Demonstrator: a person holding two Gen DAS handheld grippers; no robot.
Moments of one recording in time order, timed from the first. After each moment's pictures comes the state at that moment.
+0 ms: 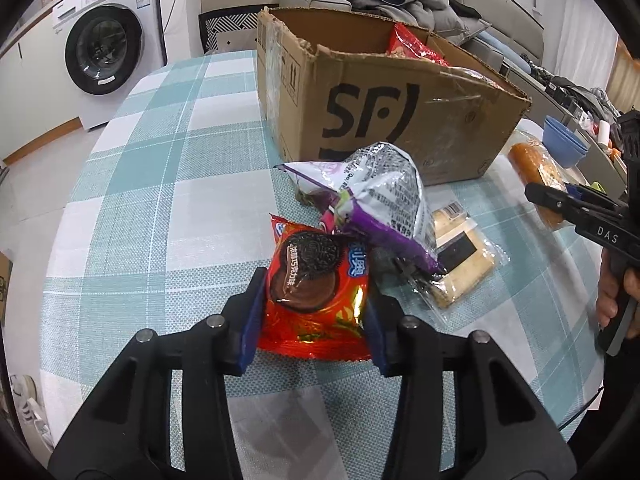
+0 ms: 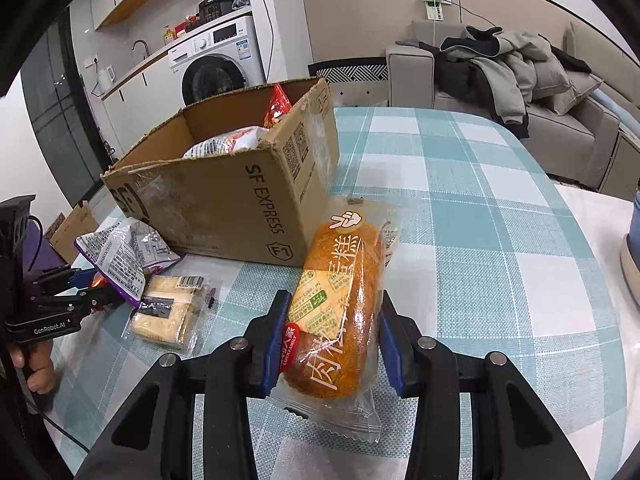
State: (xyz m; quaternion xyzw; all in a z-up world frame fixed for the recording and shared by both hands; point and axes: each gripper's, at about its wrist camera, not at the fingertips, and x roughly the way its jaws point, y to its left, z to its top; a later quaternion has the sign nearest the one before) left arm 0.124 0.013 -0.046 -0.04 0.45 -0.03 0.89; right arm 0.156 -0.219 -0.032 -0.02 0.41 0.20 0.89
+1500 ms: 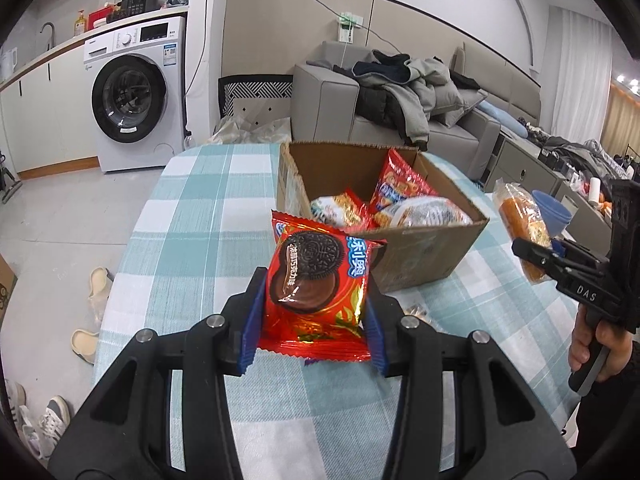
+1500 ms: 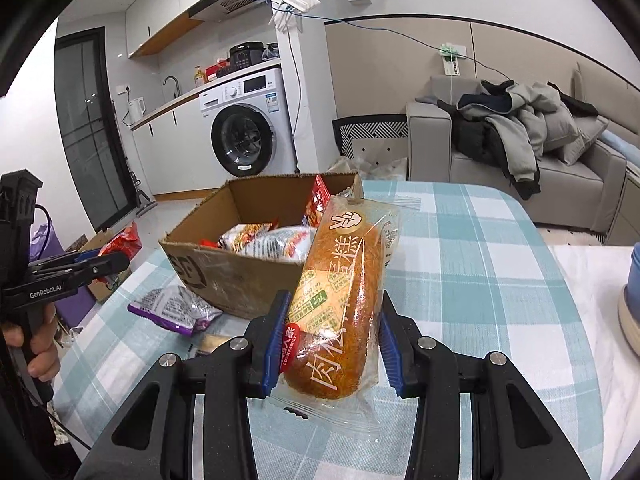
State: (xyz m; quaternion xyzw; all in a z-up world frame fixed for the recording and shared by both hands) left arm 0.089 0.021 0.057 -0.07 0.32 -0.01 0.94; right arm 0.134 -0.213 0.036 -0.01 0.31 0.24 0.92
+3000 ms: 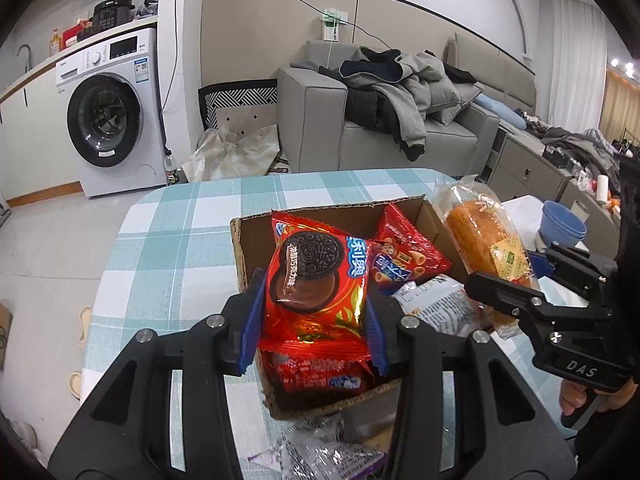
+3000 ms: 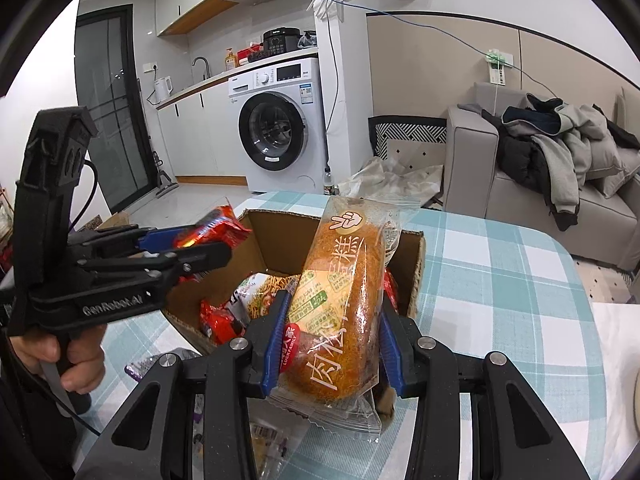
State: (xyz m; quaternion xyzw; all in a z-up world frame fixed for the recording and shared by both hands) left arm 0.229 -0.005 0.071 -0.04 0.33 -0.02 0.94; right arm 0.226 -0.132 0.058 -0.05 0.32 0.30 0.90
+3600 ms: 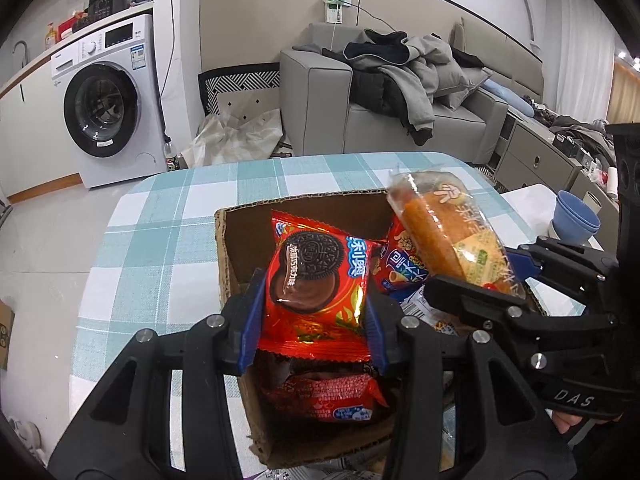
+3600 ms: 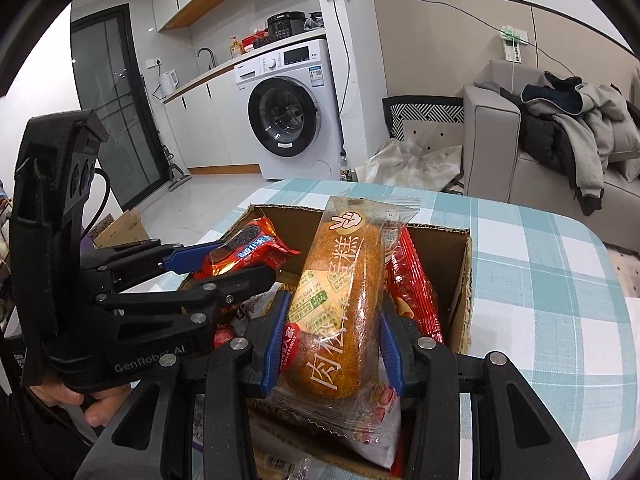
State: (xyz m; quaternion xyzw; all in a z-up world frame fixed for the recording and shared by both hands) left arm 0.269 -0.009 0.045 -0.03 0.36 -0.02 0.93; right arm 0.262 -0.099 0.039 -0.03 0.36 0.32 0.88
